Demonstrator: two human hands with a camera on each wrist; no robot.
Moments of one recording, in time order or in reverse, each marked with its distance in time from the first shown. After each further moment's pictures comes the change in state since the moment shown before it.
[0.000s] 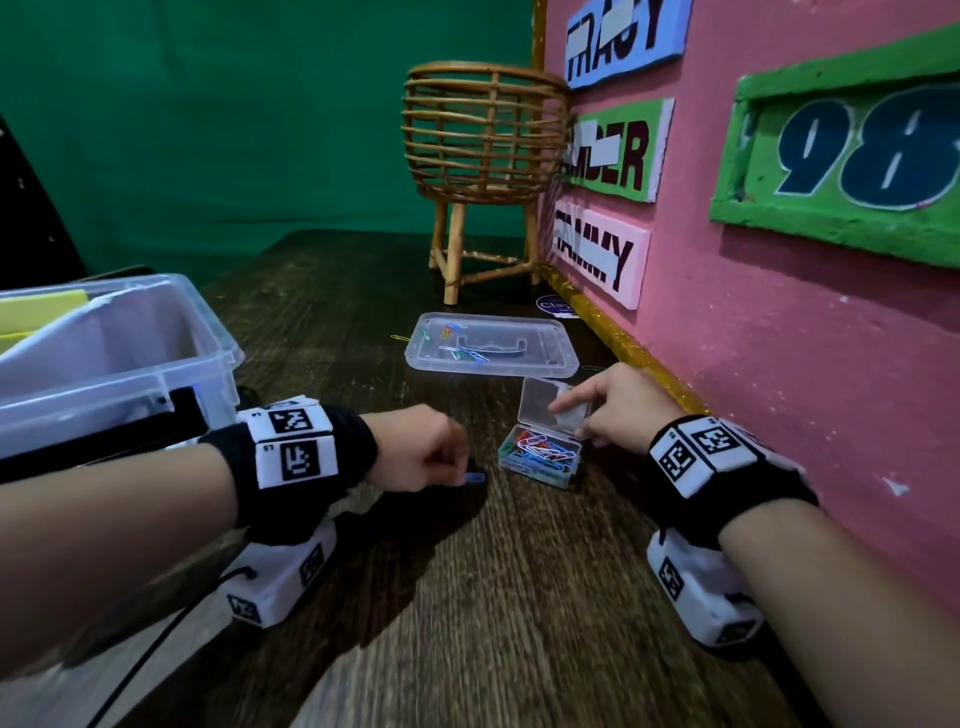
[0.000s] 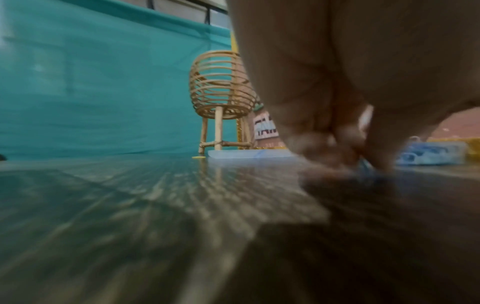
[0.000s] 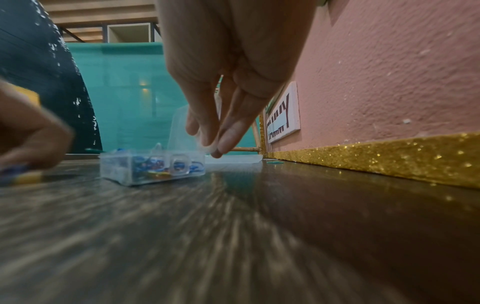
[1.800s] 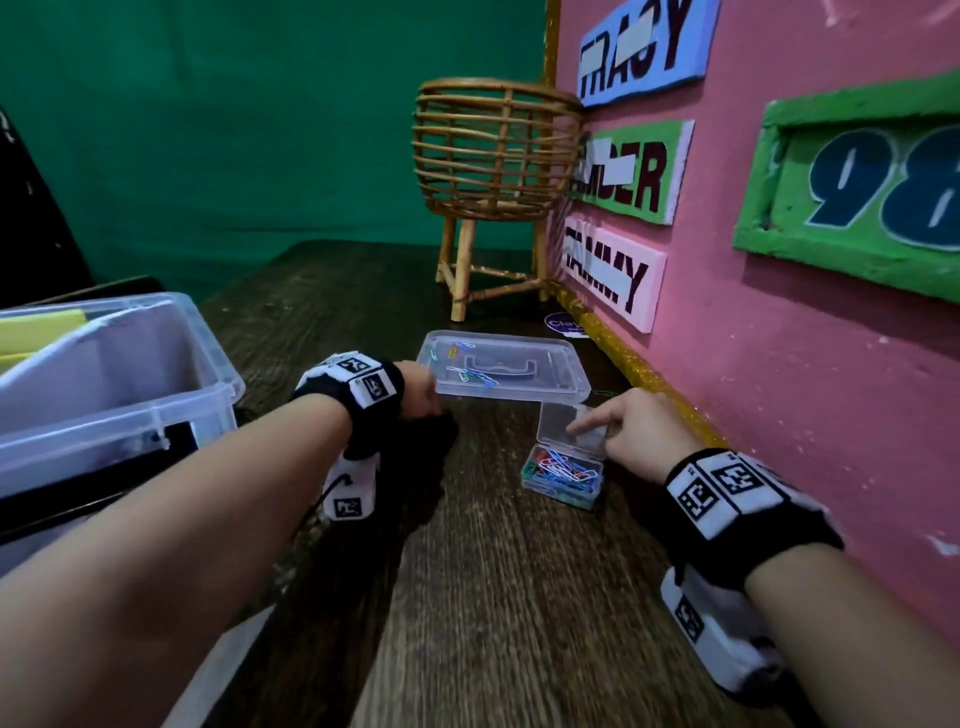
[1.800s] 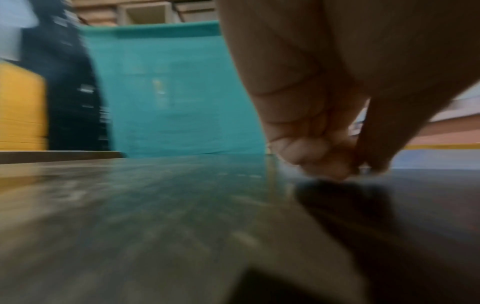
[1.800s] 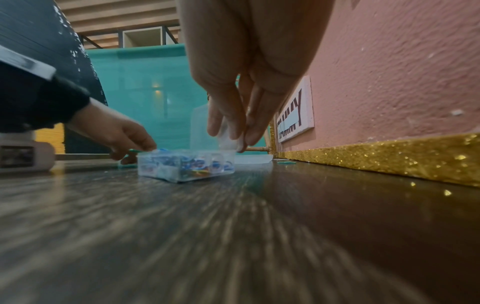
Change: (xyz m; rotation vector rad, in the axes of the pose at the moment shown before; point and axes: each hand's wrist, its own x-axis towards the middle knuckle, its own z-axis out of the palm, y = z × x) left_hand 0.082 -0.075 -0.034 0.053 0.014 -0.422; right_hand 0.008 -0.004 -0.004 -0.148 0.060 -0.008
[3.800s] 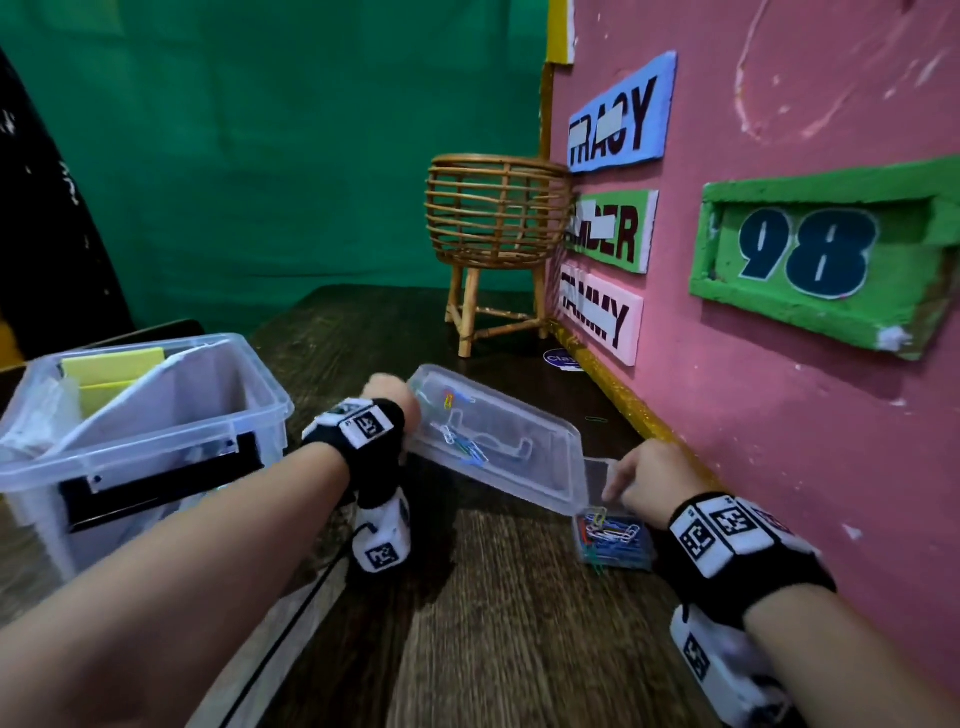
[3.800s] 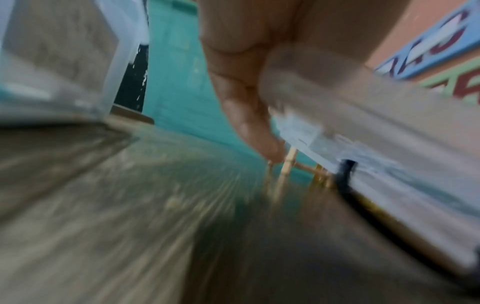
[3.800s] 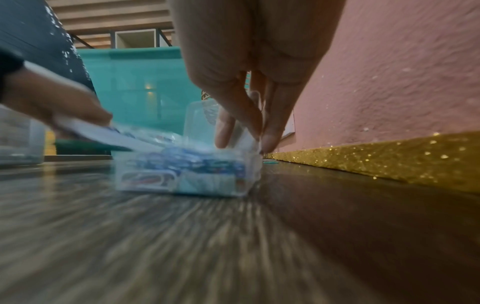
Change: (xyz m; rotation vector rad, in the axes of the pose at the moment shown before) left_hand -0.065 0.018 -0.009 -0.442 0.346 -0.501; right_hand -0.053 0.009 -0.013 -0.061 0.035 0.120
